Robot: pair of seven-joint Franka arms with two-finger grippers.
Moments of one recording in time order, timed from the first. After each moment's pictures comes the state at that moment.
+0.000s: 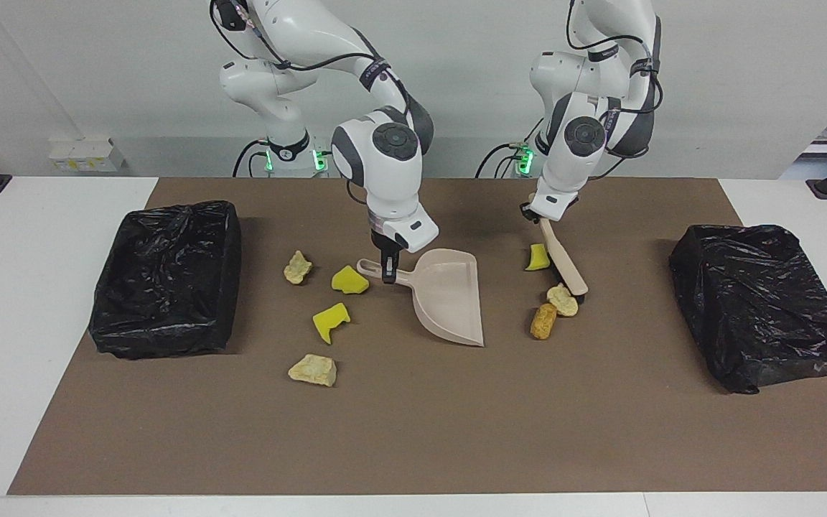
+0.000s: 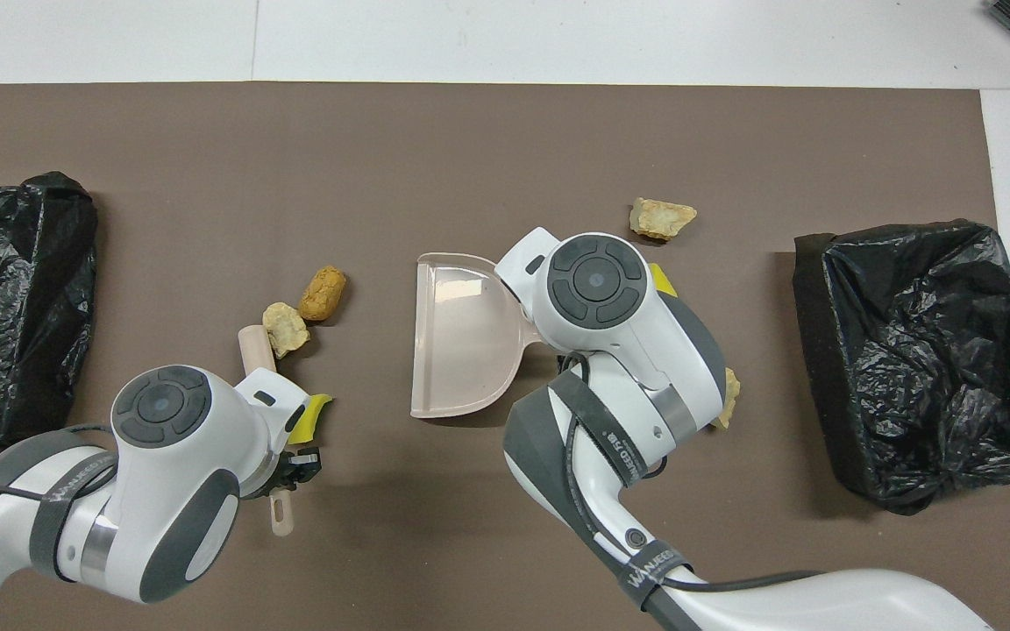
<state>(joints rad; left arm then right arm) -0.45 -0.18 0.05 -2.44 -0.02 1.99 -0.52 0.43 0.31 0.11 -1.77 -0.09 2.07 -0.93</state>
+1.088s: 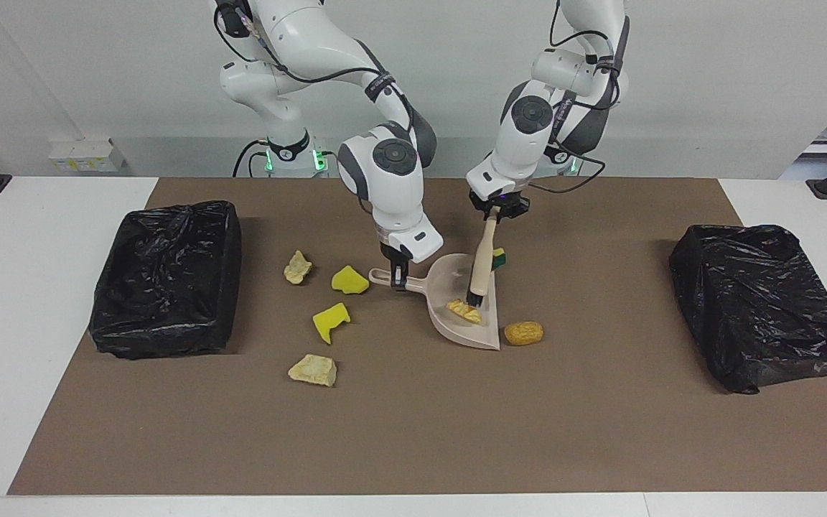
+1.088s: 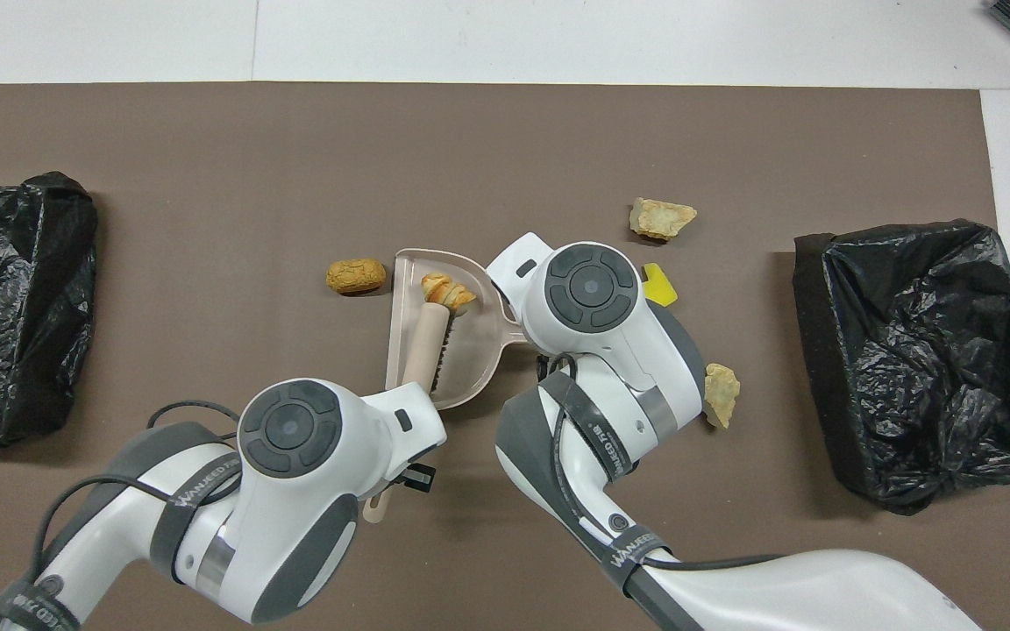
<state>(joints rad) -0.70 -0.09 0.04 -2.26 -0.14 2.06 -0.20 0.44 0.35 0.11 -1.78 -0.06 2.16 -0.91</state>
